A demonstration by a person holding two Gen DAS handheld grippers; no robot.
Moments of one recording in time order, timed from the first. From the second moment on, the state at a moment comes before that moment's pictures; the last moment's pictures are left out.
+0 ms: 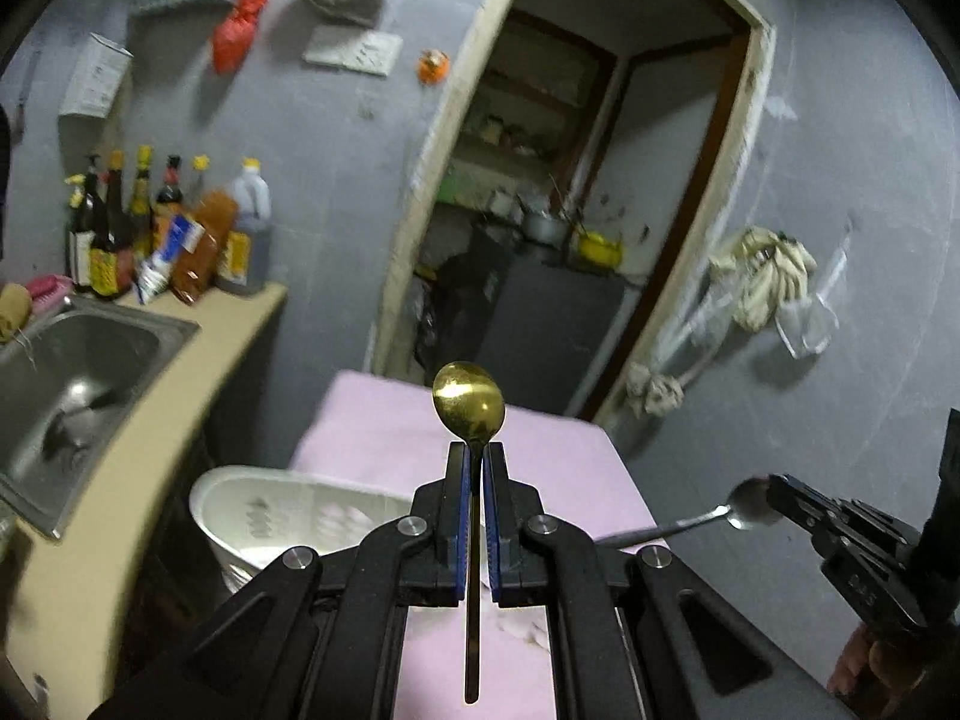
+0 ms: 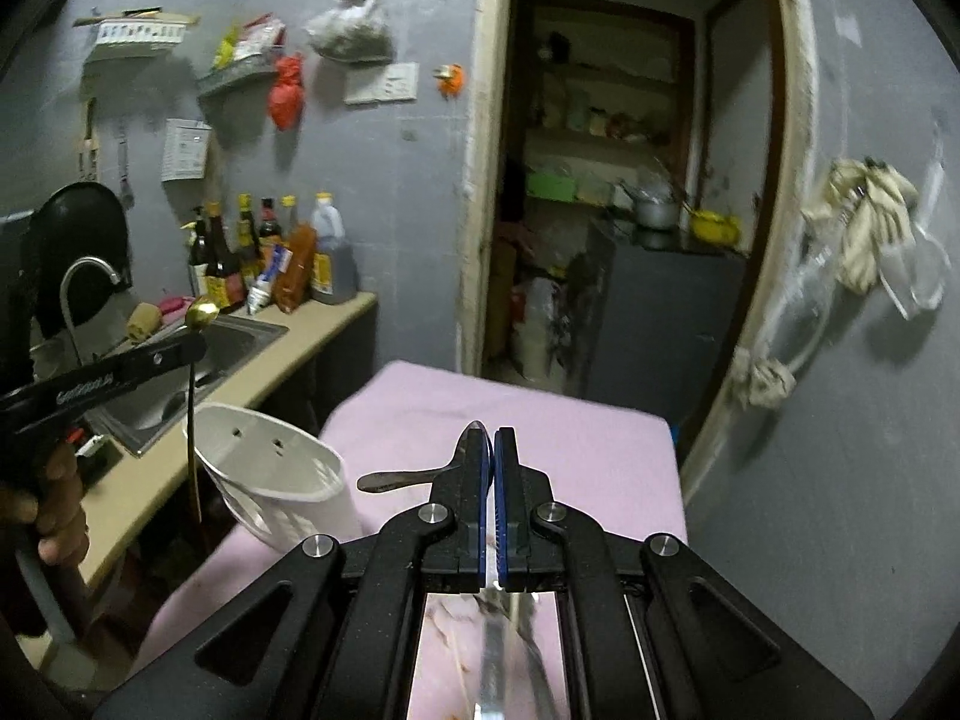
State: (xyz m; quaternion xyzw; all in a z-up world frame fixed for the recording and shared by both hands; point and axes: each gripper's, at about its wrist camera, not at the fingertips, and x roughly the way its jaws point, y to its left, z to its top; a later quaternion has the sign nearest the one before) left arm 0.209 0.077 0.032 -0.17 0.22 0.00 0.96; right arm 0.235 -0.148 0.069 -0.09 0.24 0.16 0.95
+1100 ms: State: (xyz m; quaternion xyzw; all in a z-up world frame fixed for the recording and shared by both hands) left arm 0.269 0.184 -0.032 -0.22 0.24 0.06 0.94; right arm 0.276 -0.009 0.007 -0.20 0.34 0.18 0.90
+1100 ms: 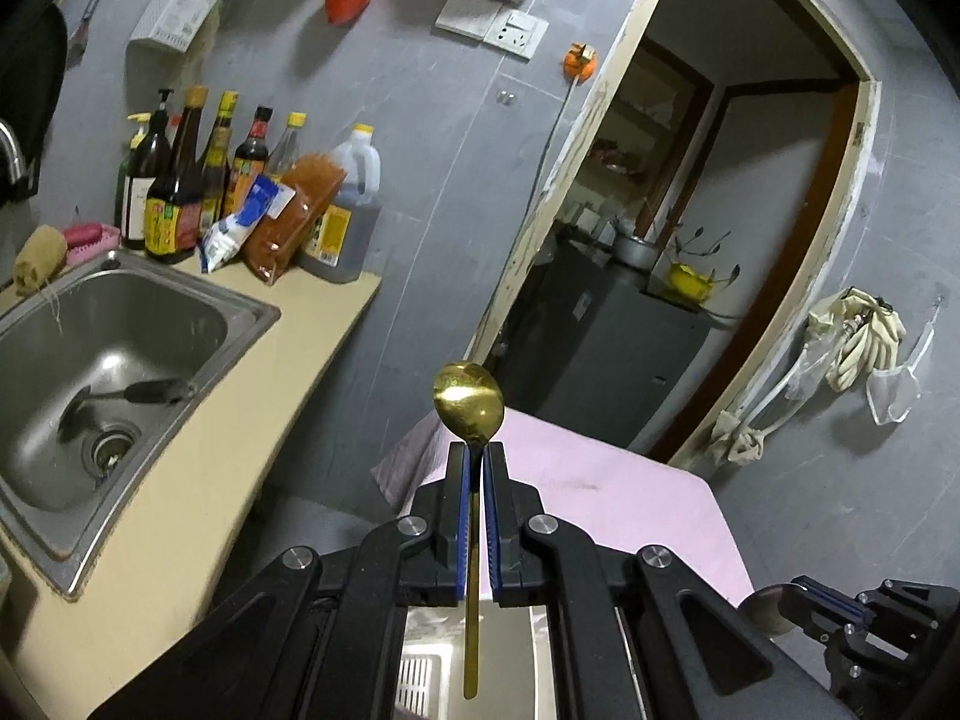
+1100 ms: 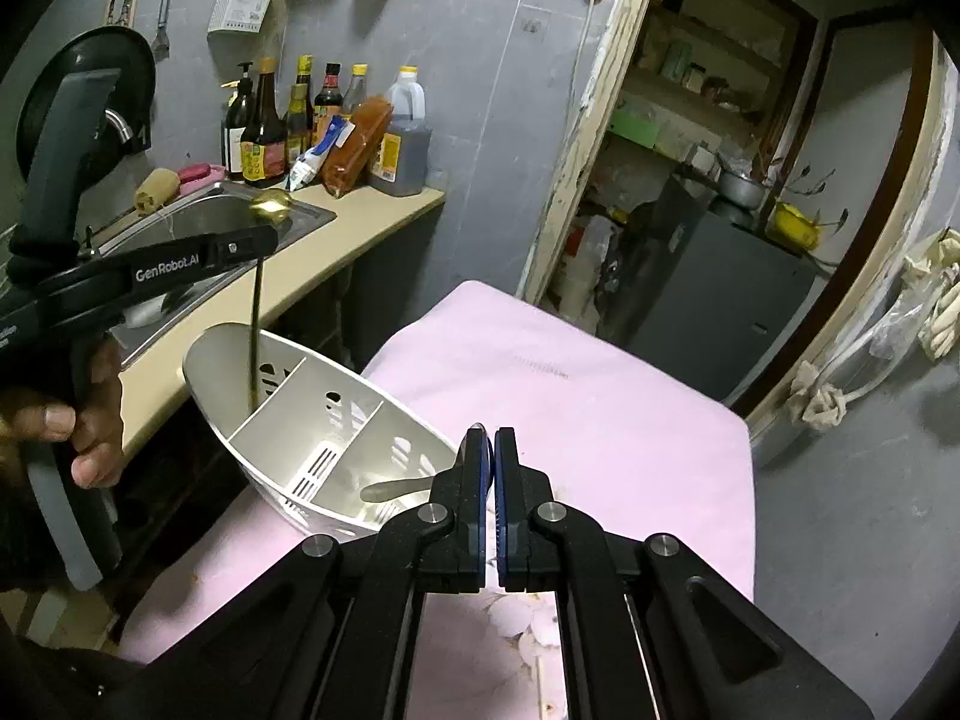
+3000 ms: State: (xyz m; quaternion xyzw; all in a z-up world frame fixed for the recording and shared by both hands) left arm 0.192 -0.018 0.030 -0.07 0.16 0.02 0.98; right arm 0.216 -0.253 0.053 -0.02 0.18 0.06 0.98
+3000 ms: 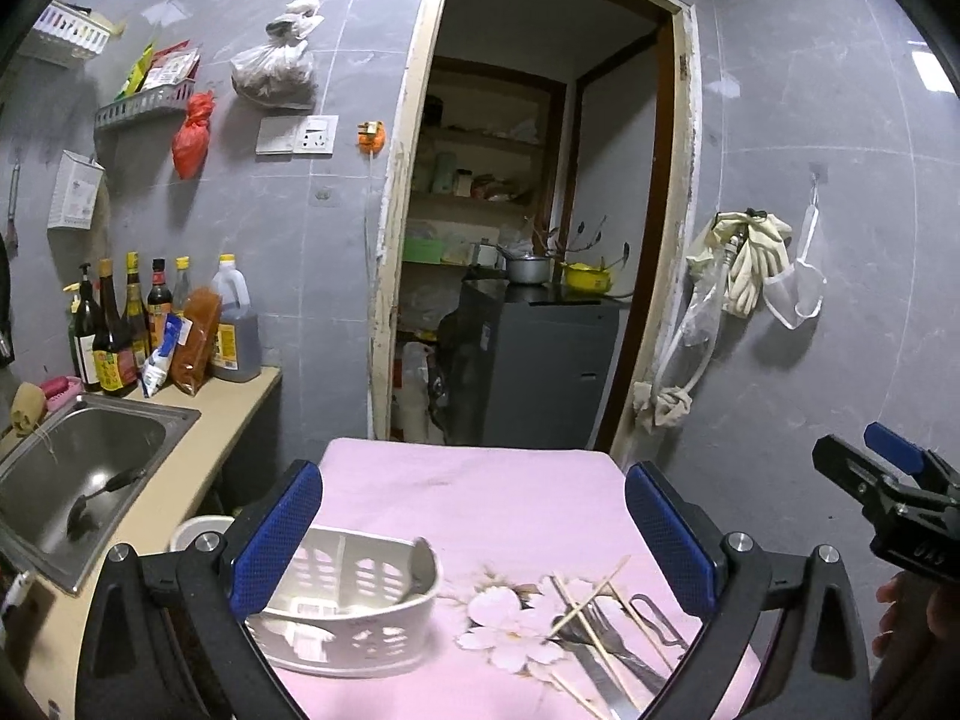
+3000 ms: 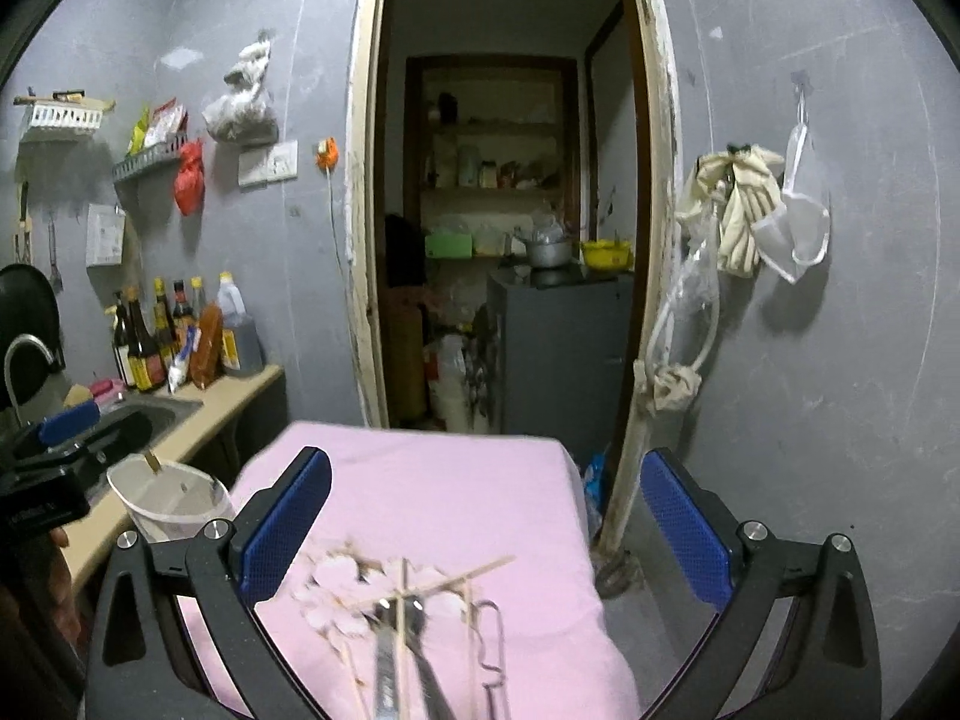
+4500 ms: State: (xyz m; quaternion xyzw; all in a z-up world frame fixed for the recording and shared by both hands) left arm 0.264 -0.098 -0.160 -0.19 0.49 0.03 0.85; right arm 0.334 -0.265 -0.169 -0.03 0.48 0.18 0.86
